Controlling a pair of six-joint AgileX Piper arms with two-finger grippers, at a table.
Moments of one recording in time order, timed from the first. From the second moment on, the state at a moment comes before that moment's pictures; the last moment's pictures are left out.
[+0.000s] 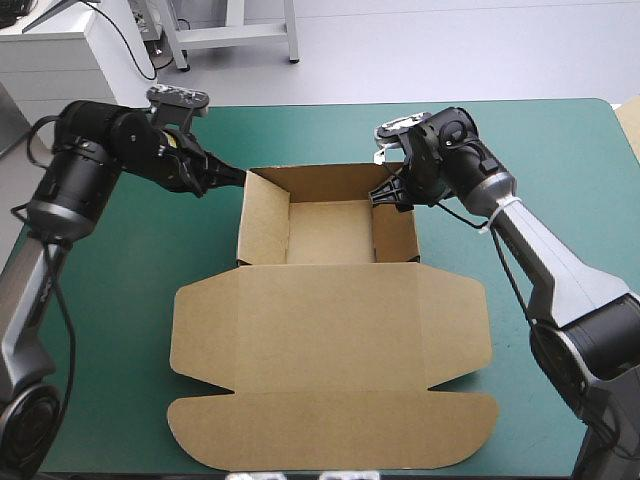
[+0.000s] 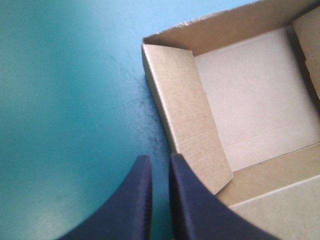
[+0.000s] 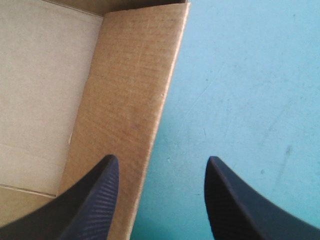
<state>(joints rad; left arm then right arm) -0.31 1.57 -1.79 -0.05 1.24 0.00 0.45 1.87 -1.86 -0.17 1.24 0.18</state>
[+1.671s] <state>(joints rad) -0.31 0.39 -0.79 0.07 1.25 -0.01 0.17 1.90 -1.86 0.00 1.24 0.20</state>
